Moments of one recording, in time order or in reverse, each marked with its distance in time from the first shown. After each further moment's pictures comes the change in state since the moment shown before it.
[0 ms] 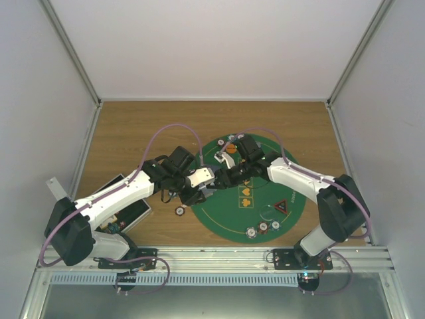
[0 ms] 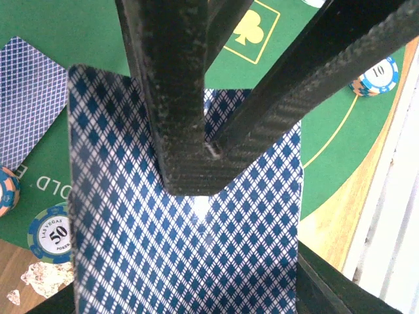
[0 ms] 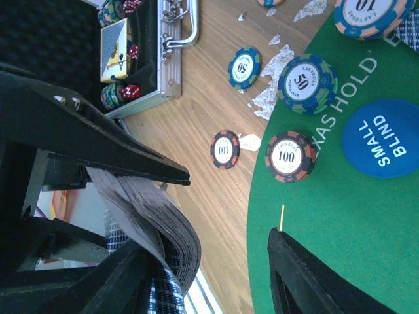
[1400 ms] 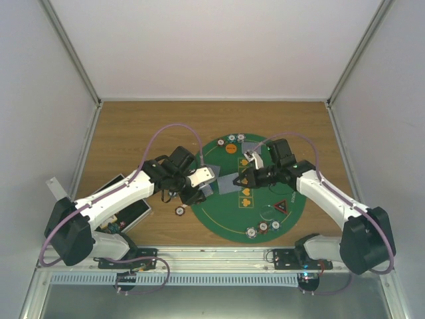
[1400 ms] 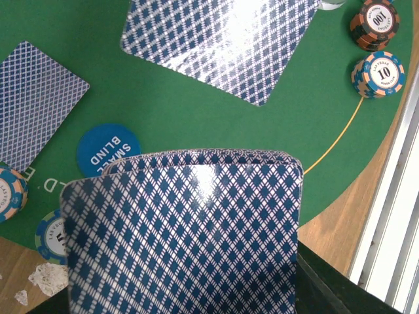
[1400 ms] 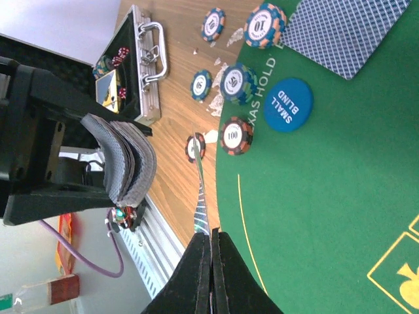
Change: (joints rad) left arm -0.004 0.000 0.000 0.008 -0.016 0.000; right arm -0.216 -0.294 -0.185 -0.067 -0.017 0.009
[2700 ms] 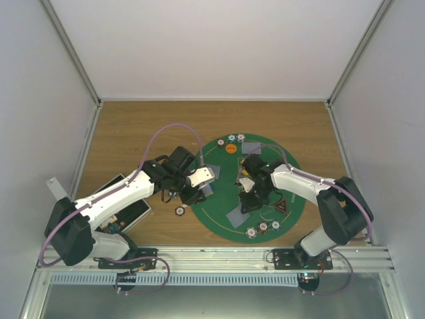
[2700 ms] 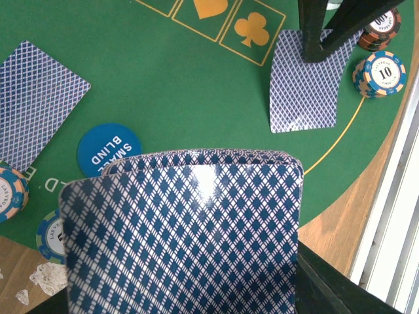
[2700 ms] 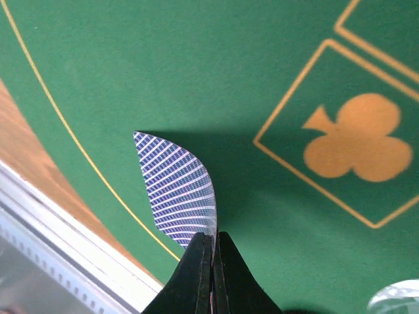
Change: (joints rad) left arm 0.000 0.000 0.000 0.000 -0.003 0.001; right arm 0.187 0.259 0.034 -0.366 0.350 -0.203
